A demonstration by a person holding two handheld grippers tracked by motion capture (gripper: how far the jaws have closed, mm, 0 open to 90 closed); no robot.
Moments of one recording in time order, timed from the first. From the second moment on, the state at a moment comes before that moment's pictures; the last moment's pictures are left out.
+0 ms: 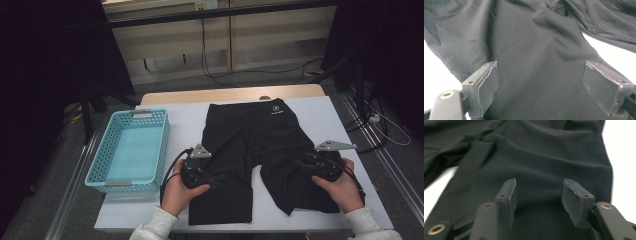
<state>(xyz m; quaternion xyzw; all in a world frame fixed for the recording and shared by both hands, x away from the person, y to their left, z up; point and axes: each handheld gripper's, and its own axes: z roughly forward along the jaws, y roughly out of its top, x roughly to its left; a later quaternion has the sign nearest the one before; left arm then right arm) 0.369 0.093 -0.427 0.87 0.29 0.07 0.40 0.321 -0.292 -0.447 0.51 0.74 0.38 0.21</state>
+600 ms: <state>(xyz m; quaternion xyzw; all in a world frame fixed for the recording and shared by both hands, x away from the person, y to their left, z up) 0.371 0.092 -0.424 0.87 0.28 0.07 0.40 0.288 -0.198 -0.461 0.39 0.84 0.36 0.15</state>
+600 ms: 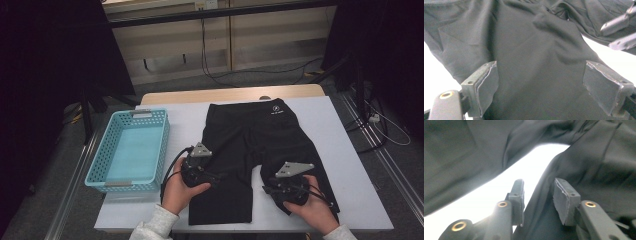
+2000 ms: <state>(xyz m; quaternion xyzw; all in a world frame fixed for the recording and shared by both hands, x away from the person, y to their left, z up) 0.365 0.046 -0.426 0.88 0.24 0.04 0.41 0.267 -0.305 -0.456 0.53 0.75 0.34 0.23</state>
